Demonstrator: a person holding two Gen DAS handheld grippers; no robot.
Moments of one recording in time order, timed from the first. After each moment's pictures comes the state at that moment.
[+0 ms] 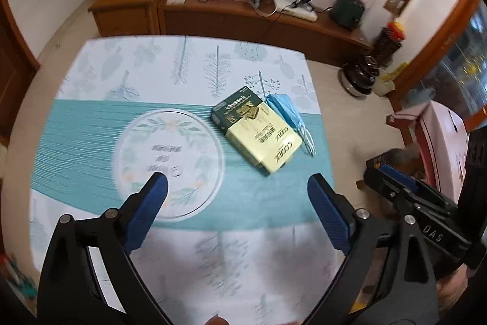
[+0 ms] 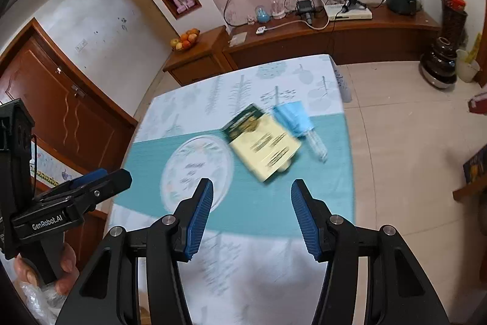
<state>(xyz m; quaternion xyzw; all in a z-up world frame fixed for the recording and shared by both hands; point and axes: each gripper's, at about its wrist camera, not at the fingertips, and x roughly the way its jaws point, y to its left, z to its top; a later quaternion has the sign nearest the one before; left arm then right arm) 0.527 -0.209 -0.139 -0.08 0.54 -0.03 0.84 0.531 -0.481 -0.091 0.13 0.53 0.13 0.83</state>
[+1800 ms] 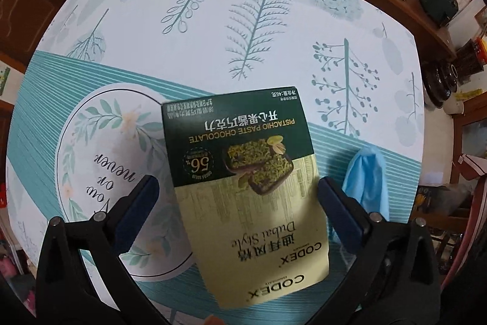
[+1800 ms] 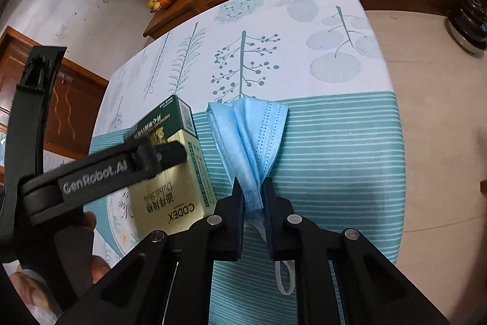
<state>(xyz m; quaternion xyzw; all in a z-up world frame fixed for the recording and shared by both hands) 0.669 -0.236 -0.333 -0.11 0.64 0.13 0.75 0.667 -0.446 -0.305 0.15 0.61 0.16 0.76</state>
